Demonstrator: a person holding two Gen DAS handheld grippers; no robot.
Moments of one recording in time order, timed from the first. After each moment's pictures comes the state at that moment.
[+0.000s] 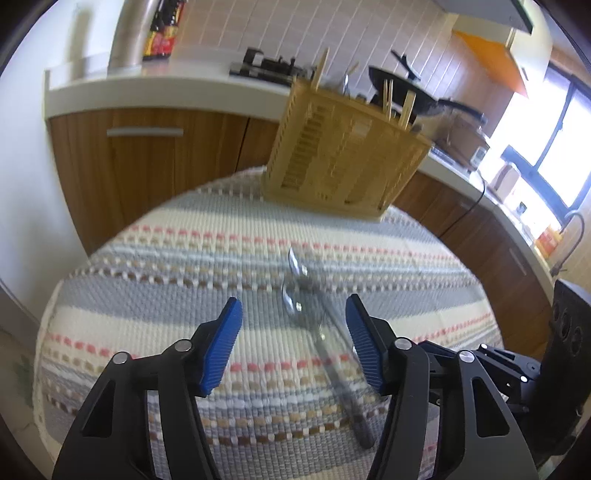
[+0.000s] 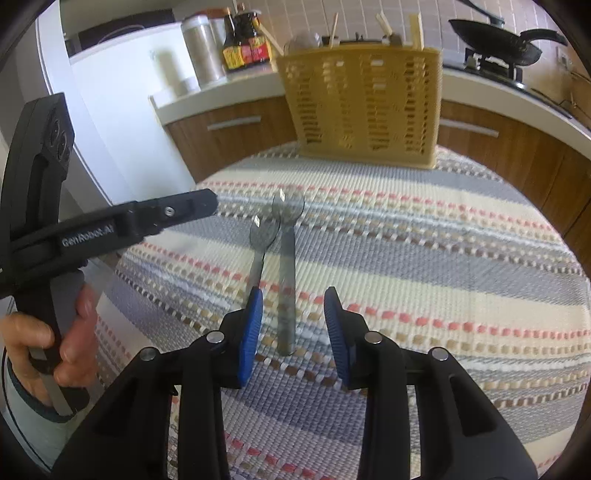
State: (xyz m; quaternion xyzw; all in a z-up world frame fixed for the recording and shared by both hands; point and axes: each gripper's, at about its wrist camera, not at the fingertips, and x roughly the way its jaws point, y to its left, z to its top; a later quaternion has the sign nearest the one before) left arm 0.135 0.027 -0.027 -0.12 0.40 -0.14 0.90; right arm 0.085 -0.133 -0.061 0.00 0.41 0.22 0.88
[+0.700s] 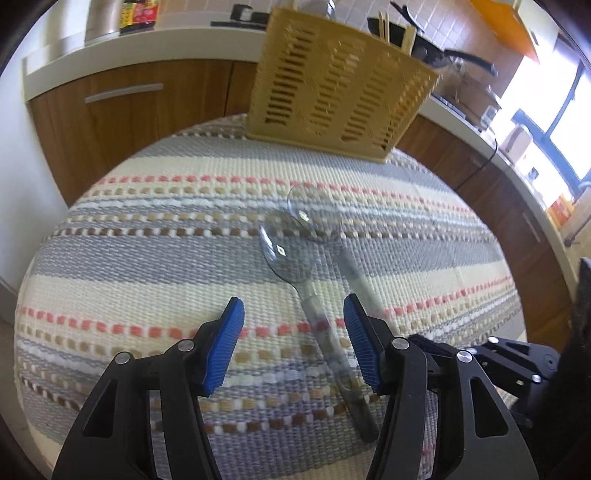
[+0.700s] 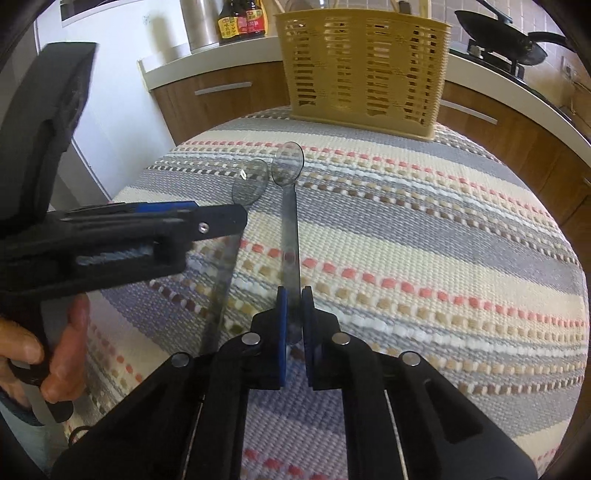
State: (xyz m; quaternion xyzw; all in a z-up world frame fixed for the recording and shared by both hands) left arm 0.145 -0.014 -0.057 -0.08 0.46 -0.13 0.87; right arm 0.077 -0.130 -0.088 -0.04 0.44 0.19 0.88
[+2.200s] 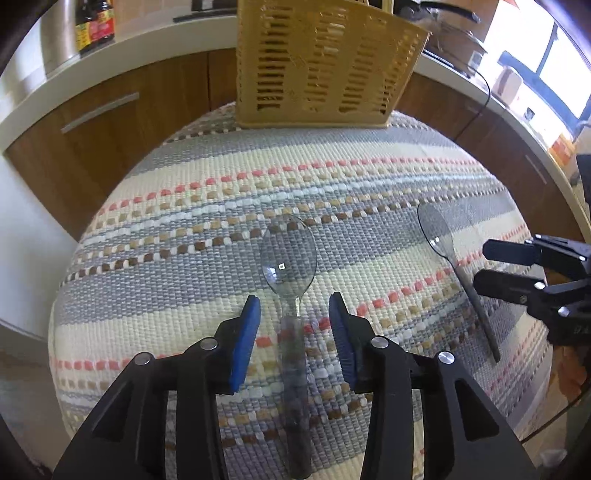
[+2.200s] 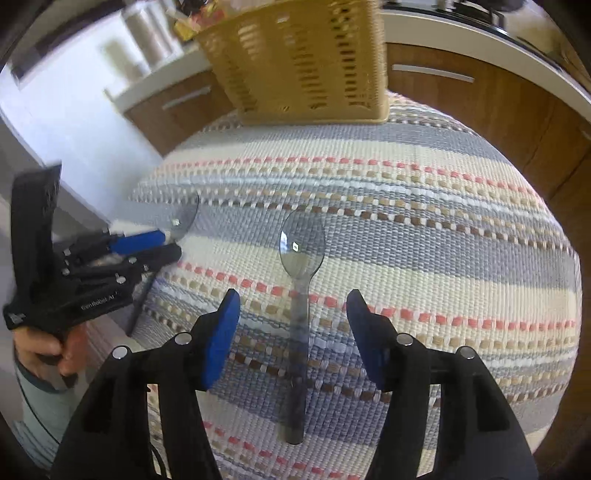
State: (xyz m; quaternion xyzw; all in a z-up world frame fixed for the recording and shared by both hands) left arm 0.172 -0.010 -0.054 0.02 0.51 -0.17 0.85; right arm 0.125 -0.173 -0.065 0.01 0.52 0.19 0.83
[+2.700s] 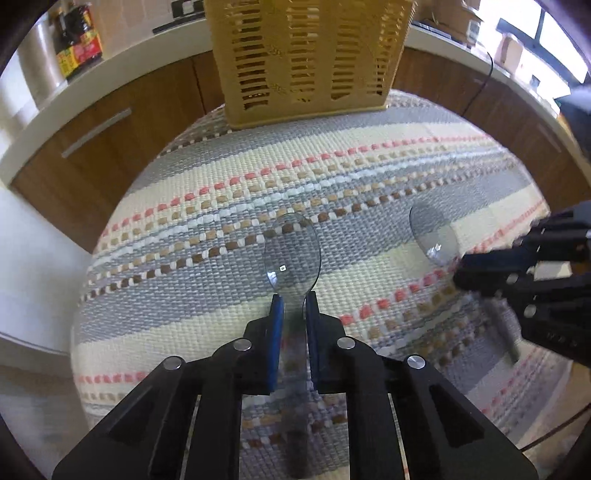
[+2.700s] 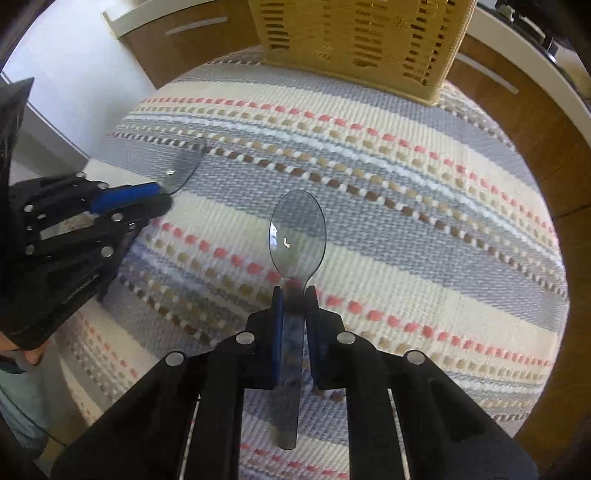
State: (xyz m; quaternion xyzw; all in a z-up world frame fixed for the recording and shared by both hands) left arm 0.174 -0.029 -0.052 0.07 0.51 -0.15 0.84; right arm 0.158 -0.117 -0.079 -0.09 0.59 0.19 0.78
